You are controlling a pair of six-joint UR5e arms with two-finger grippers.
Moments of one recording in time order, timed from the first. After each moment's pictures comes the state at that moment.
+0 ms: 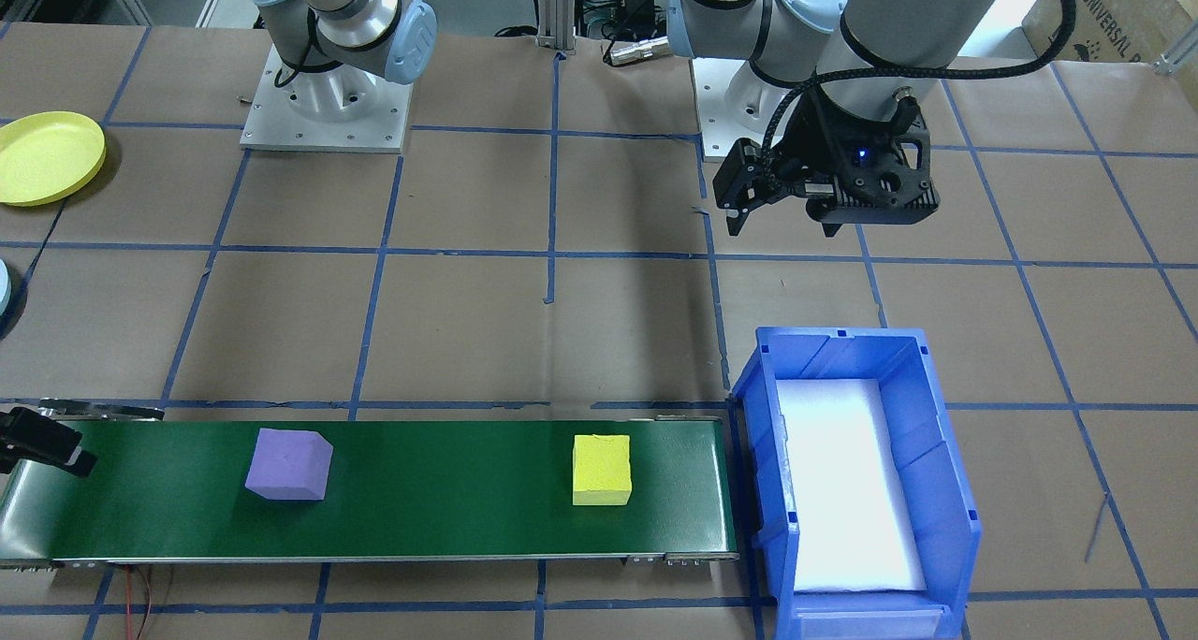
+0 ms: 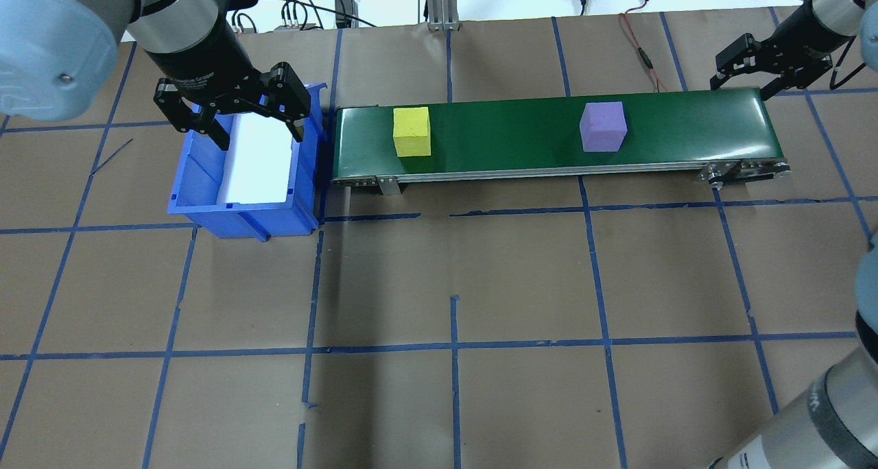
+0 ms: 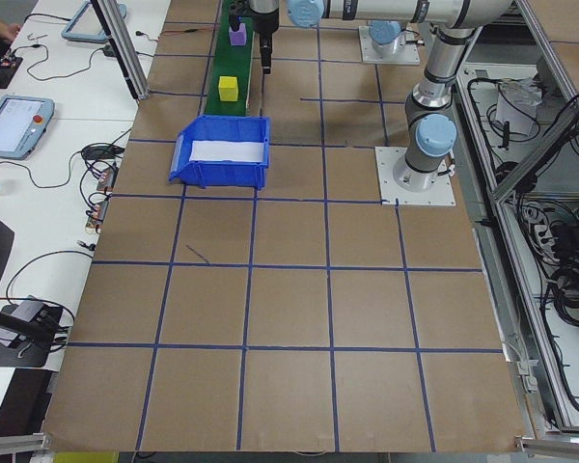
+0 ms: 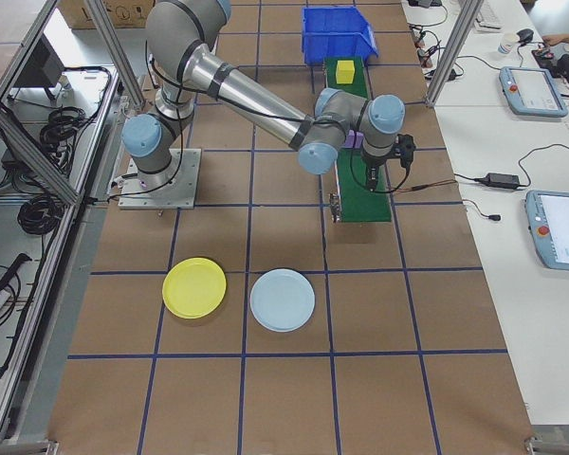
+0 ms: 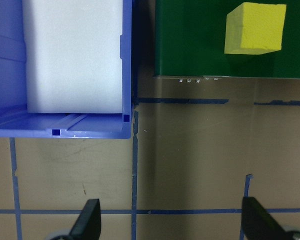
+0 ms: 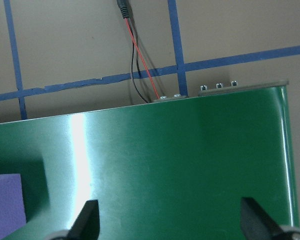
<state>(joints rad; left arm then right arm) -1.59 -1.62 -1.52 -1.60 1.52 -0.07 1.13 -1.11 1.46 -1.93 -1.32 -0.32</state>
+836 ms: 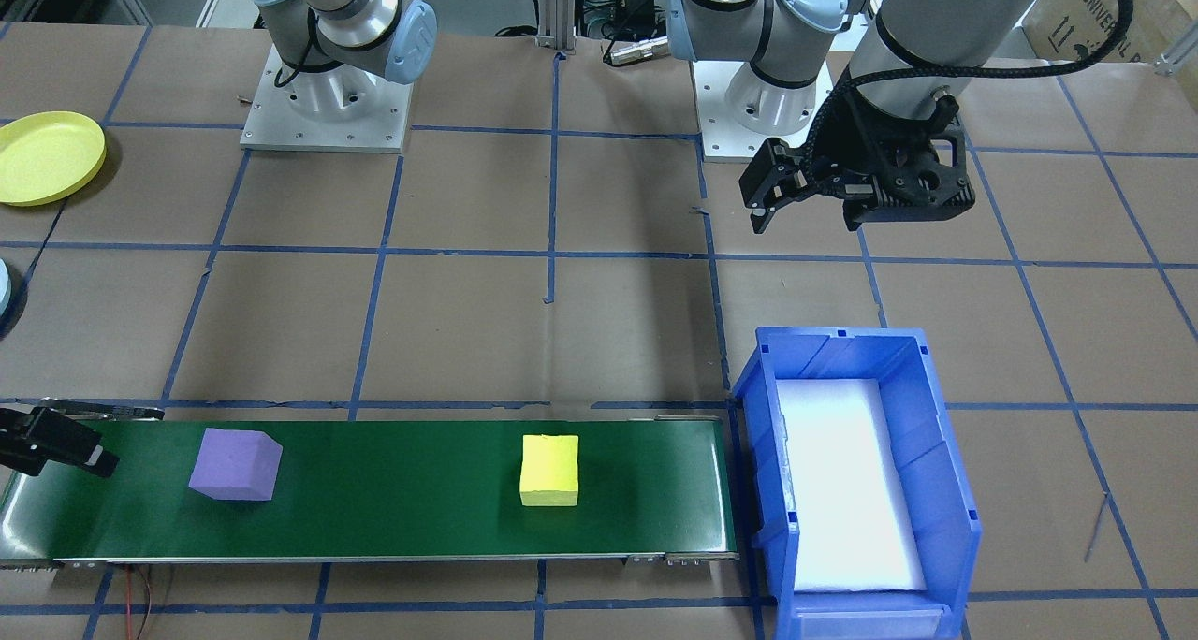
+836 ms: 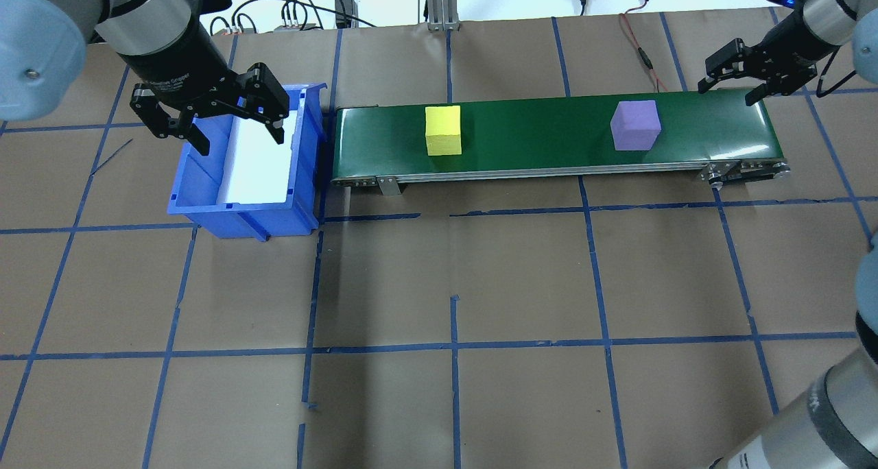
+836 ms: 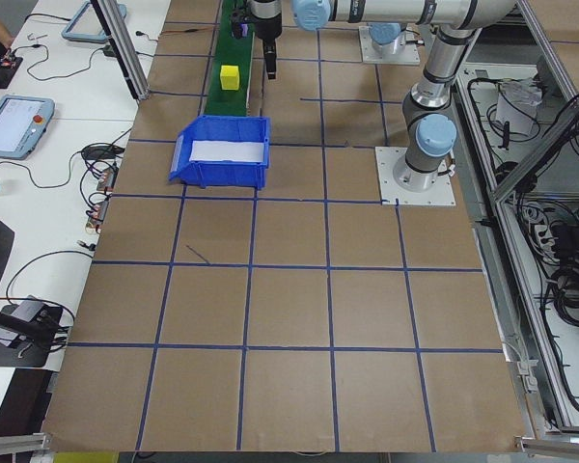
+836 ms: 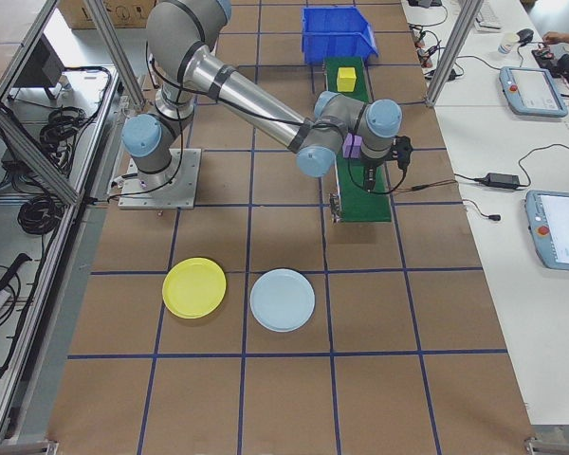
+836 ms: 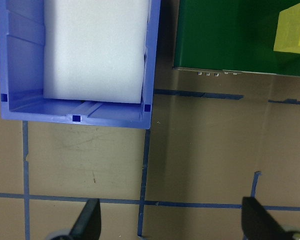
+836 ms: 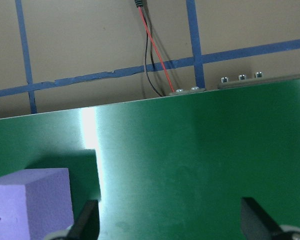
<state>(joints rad) -1.55 -1.61 -1.53 -1.61 1.52 -0.07 1.13 -1.12 1.49 -1.94 -1.24 -0.32</state>
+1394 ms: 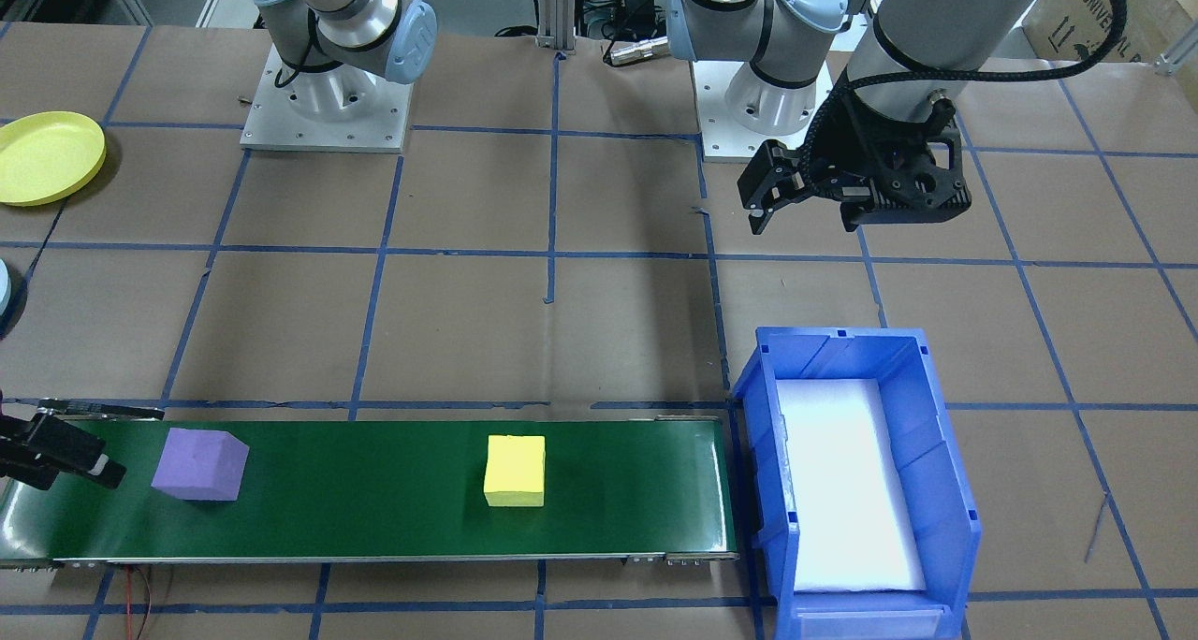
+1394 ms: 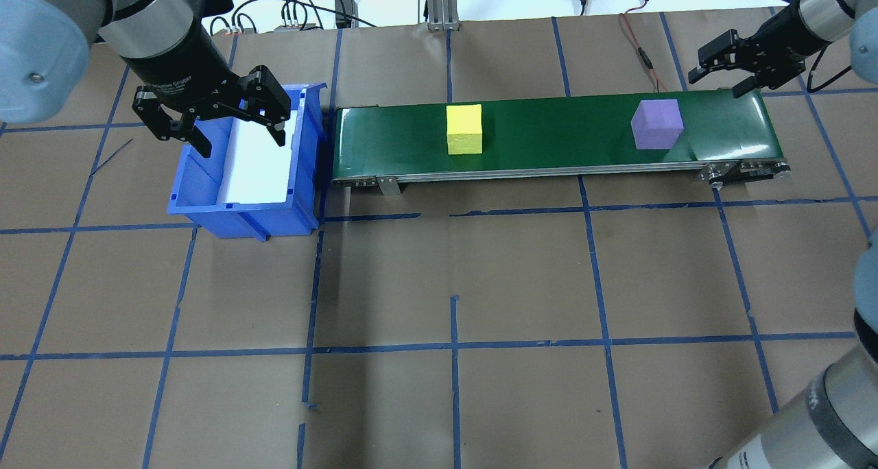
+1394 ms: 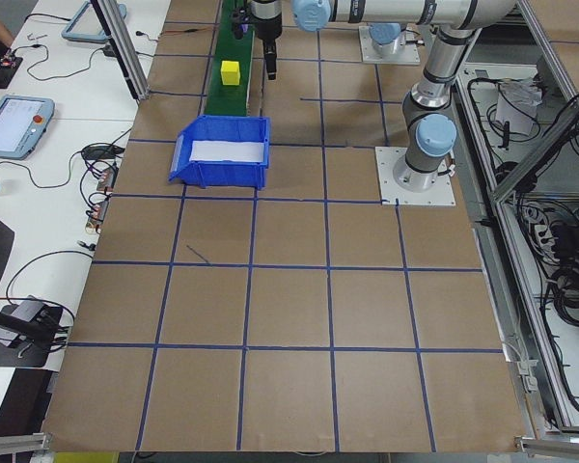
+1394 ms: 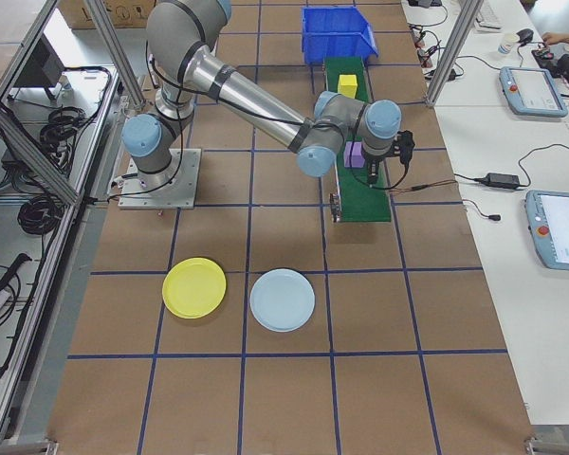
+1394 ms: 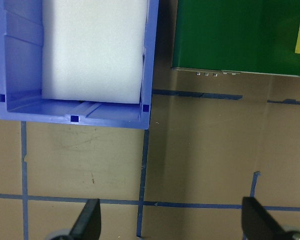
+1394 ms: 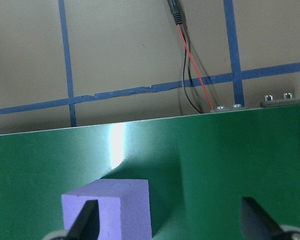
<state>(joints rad) -1.55 -1.61 -1.54 -1.61 1.52 -0.07 1.13 -1.11 1.48 -1.96 -1.18 -0.33</state>
